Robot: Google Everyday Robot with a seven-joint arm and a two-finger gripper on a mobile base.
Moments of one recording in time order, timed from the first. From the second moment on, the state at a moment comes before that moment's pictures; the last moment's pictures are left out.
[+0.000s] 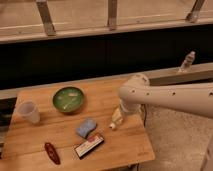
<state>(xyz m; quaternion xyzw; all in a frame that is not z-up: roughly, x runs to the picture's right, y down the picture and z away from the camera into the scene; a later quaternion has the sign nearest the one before) 0.109 0.145 0.758 -0.17 -0.24 -0.77 0.56</state>
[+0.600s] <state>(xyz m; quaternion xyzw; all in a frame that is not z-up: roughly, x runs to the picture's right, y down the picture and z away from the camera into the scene) -0.028 0.139 0.767 -0.12 -0.29 -0.84 0.45</state>
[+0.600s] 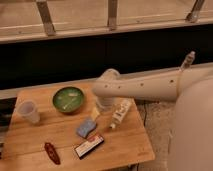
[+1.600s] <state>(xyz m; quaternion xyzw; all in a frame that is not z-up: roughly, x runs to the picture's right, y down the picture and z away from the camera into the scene) -0.003 0.171 0.792 -0.12 -0.33 -0.82 0.46</state>
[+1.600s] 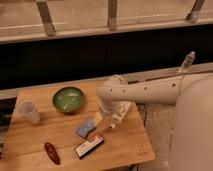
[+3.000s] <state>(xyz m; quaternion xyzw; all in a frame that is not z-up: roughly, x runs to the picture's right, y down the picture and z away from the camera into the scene) -0.097 0.179 0.846 -0.08 -0.38 -0.83 0.40</state>
